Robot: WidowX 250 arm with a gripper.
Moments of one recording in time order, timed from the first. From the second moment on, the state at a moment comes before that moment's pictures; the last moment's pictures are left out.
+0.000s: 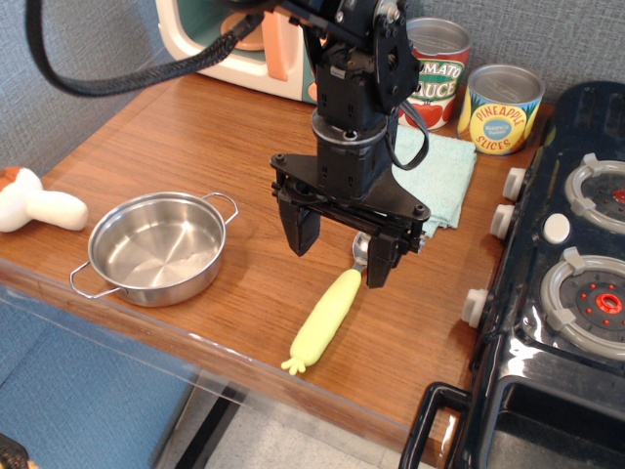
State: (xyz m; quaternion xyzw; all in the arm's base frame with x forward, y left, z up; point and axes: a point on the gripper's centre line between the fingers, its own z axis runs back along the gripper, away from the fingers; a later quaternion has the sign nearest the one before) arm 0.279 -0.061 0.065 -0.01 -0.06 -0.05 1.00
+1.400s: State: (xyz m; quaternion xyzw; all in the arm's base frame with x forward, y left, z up) arm 0.248 0.047 0.026 0.01 -0.03 -0.02 1.00
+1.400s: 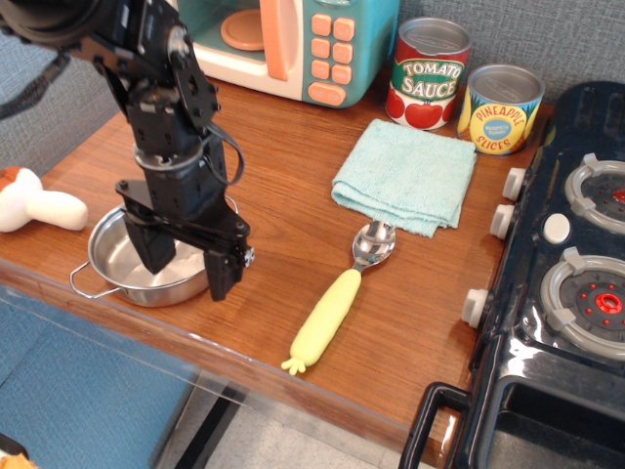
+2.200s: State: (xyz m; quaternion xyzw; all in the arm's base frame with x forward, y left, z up) arm 0.256 0.034 0.014 -0.01 -0.01 -0.06 1.00
